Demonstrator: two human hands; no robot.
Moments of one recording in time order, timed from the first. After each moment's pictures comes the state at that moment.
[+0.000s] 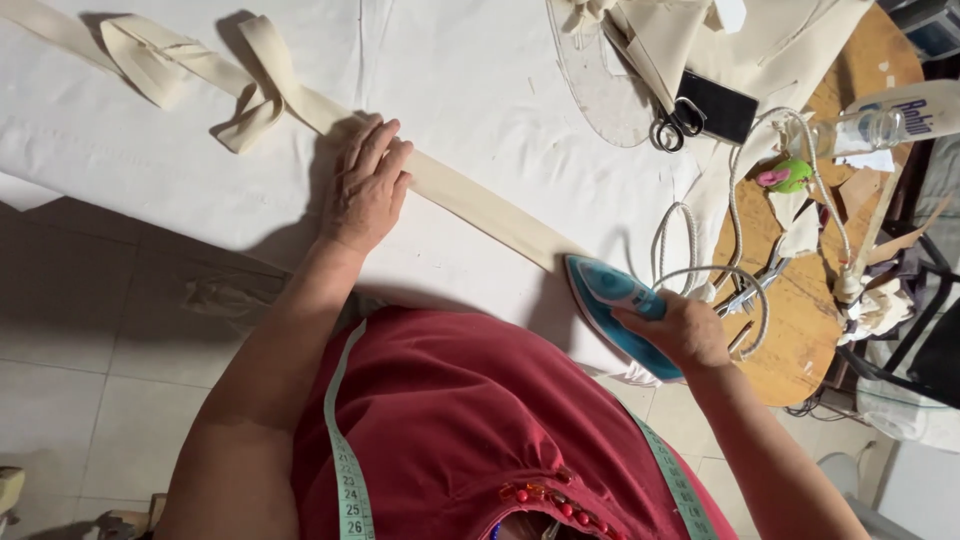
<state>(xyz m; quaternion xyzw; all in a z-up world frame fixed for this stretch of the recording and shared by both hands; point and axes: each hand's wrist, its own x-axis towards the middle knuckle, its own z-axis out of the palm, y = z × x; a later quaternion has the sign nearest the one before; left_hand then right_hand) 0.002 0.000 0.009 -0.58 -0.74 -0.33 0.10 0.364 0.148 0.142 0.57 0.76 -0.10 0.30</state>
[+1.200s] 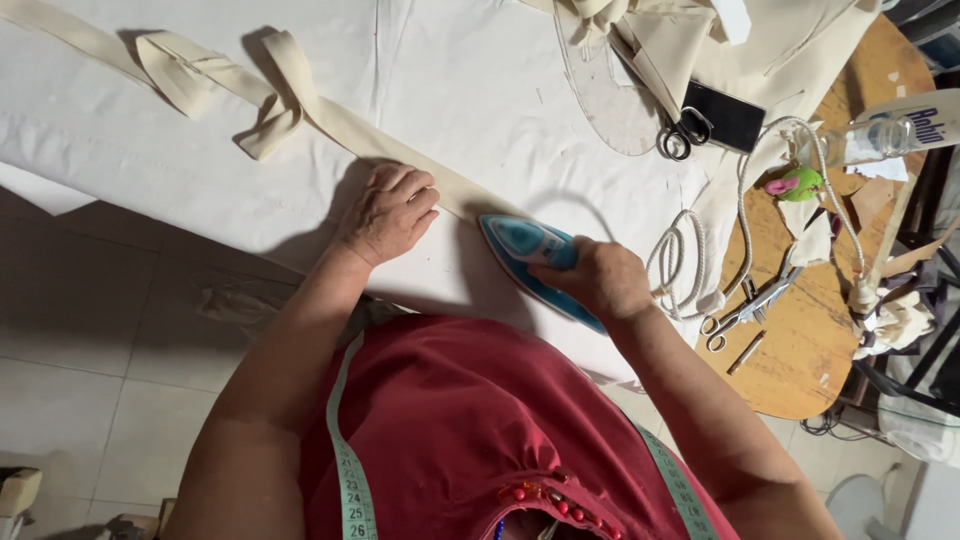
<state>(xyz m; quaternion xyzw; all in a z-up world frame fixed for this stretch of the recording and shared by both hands) 0.010 -0.007 0.011 -0.67 -0.67 -0.30 0.13 0.231 0.122 0.156 0.47 0.83 -0.12 0.28</state>
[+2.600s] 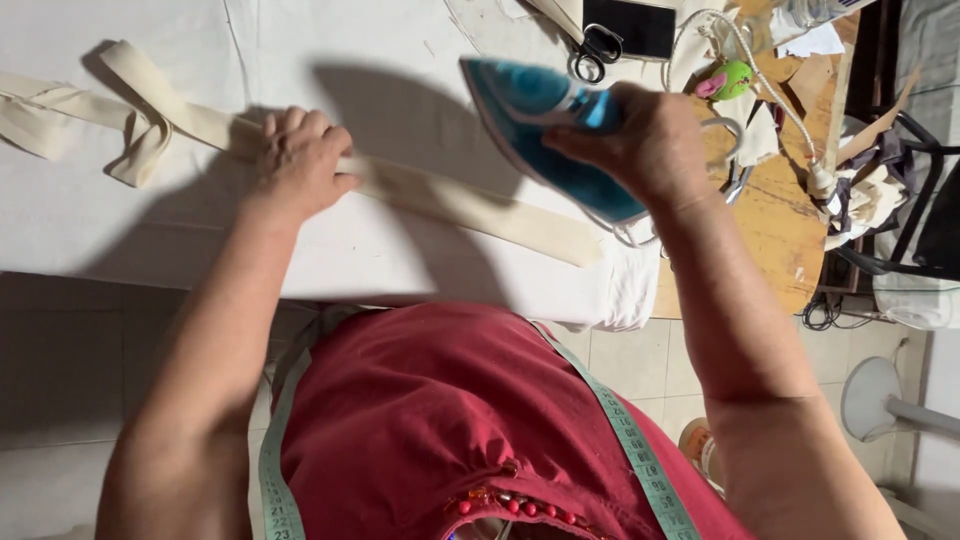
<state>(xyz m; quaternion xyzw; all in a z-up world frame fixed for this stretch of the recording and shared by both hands) -0.009 0.043 0.007 -0.68 -0.73 -0.09 -0.04 0.283 0.198 0.218 0.46 0.88 -0.14 -0.03</state>
